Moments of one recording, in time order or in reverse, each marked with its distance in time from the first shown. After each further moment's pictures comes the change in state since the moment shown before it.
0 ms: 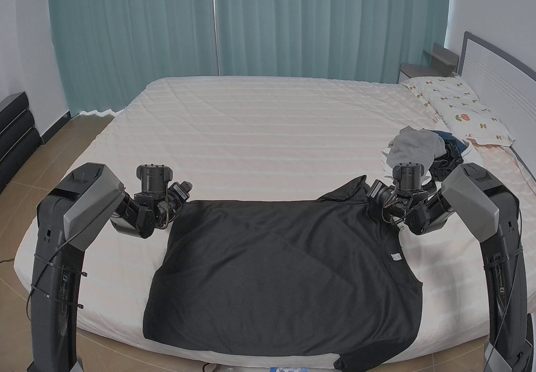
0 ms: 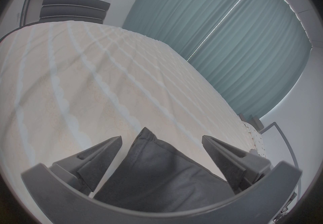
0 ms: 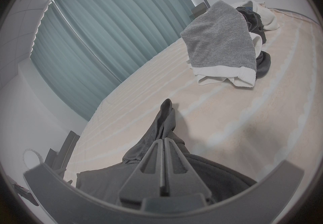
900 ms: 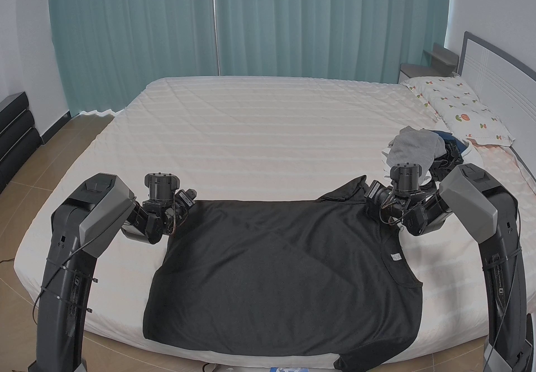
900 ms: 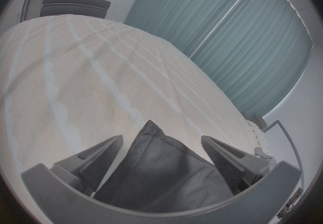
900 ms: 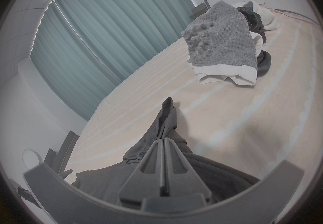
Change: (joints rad) left arm -0.016 0.106 -0.094 0.004 0.014 0.000; right arm 0.012 0.005 -0.005 0.000 -0.016 0.002
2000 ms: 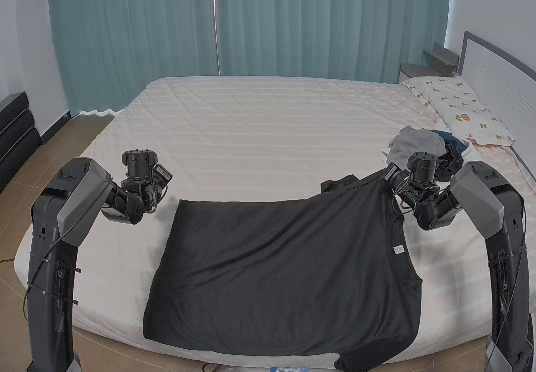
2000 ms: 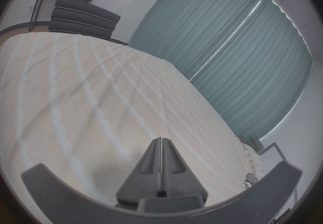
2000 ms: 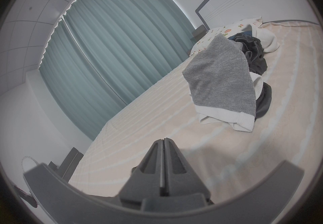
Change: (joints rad) left arm 0.076 -0.098 -0.028 0.002 0.045 -0.036; right arm -0.068 -0.011 -0.009 -0.188 -0.024 0.000
